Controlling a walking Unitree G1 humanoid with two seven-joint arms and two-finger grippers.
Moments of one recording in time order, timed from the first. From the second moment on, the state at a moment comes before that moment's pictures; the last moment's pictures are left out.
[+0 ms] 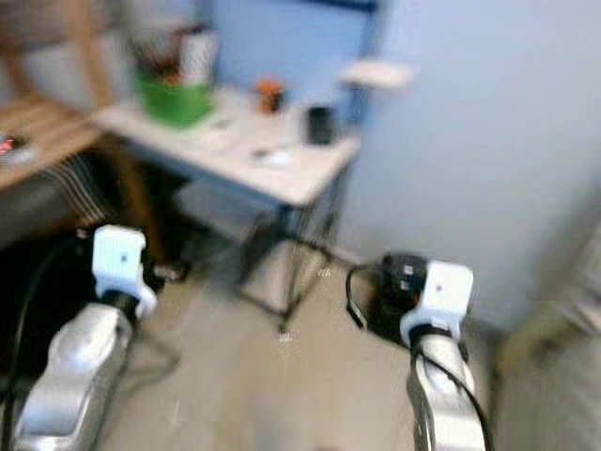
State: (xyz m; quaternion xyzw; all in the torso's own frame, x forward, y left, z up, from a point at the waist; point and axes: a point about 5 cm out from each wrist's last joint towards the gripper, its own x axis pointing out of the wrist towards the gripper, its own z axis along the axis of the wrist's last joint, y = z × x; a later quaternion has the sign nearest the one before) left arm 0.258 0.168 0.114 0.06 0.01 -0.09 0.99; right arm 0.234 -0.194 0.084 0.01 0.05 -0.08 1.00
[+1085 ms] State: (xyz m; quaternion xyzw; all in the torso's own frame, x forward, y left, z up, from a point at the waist) left arm 0.272 0.180 0.115 0.05 0.02 -0.08 1.00; right arm 0.236 -0.194 0.086 0.00 0.04 -0.12 0.99
